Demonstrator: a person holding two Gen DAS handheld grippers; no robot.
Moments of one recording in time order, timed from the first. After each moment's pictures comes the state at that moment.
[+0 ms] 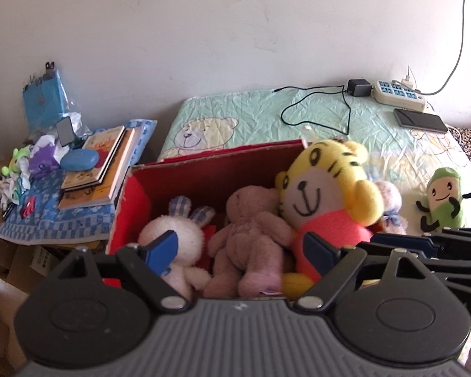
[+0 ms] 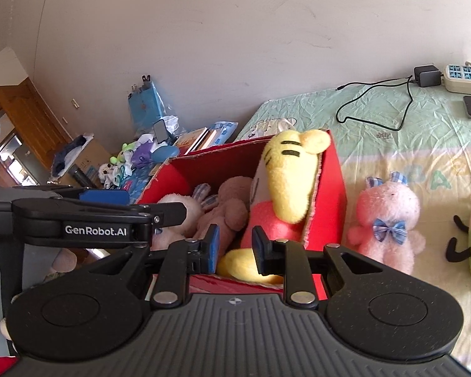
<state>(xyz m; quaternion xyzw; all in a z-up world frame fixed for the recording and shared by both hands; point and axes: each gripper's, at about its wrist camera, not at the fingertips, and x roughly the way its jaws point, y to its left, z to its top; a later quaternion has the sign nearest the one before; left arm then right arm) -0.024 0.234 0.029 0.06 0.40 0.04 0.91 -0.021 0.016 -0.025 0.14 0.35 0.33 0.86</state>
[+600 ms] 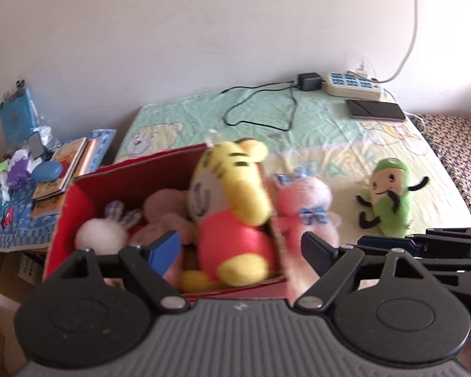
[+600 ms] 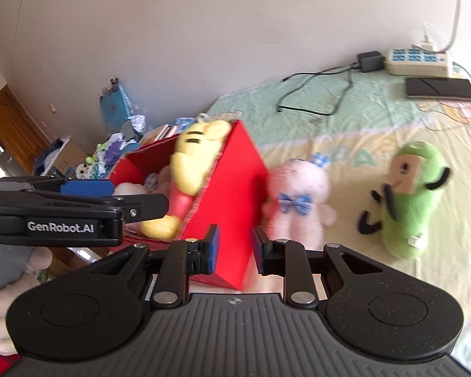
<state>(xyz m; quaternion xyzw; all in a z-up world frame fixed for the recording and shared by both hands) -0.032 0.129 0.029 0.07 0.41 0.00 0.91 -0.024 -0.078 -0.044 0.15 0.38 0.28 0.87</state>
